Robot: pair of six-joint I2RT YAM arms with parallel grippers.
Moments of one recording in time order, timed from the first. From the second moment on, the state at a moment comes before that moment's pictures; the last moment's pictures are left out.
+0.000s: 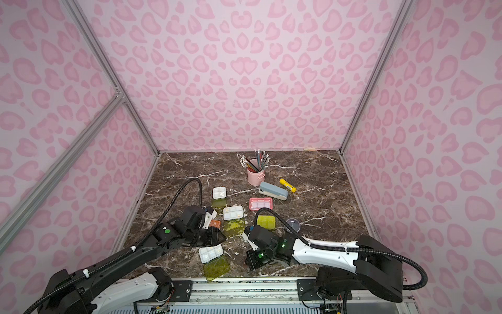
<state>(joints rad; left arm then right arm) -0.70 1.03 0.61 -0.56 0.34 -0.73 1.12 1.28 0.59 -0.29 -0.31 0.77</state>
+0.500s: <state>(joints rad) -0.70 1.06 0.61 -0.56 0.36 -0.73 1.10 1.30 0.58 -0.25 -0.33 0.76</state>
